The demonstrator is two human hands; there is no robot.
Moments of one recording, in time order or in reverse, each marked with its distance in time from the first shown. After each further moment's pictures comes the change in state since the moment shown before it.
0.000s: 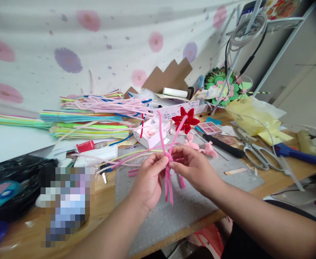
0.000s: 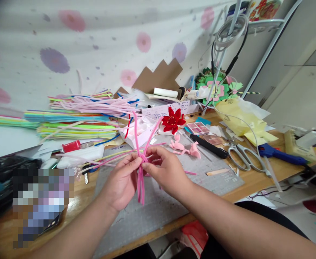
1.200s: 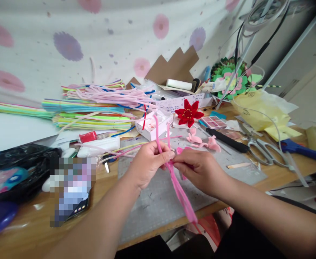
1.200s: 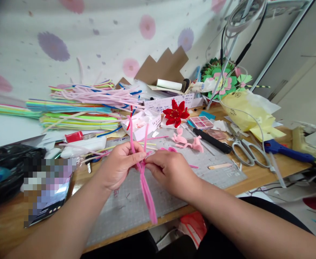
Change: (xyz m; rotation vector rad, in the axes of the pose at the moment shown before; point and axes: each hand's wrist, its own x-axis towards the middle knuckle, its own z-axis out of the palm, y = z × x) left_hand 0.003 0.026 -0.008 0.561 -0.137 0.027; right_hand -0.016 -0.014 -0.011 -0.644 -0.187 -0.351
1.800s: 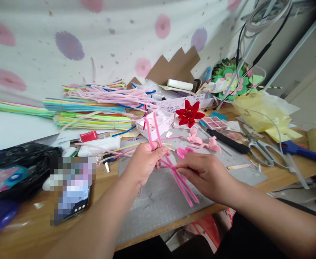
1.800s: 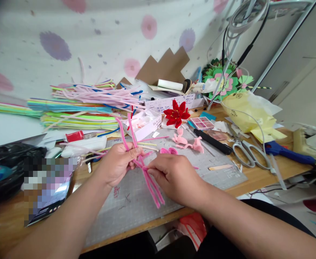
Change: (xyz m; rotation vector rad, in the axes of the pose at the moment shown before) left_hand 0.006 -0.006 -0.010 0.115 0.172 -0.038; right_hand -0.009 -0.004 -0.009 -0.057 -0.063 -0.031
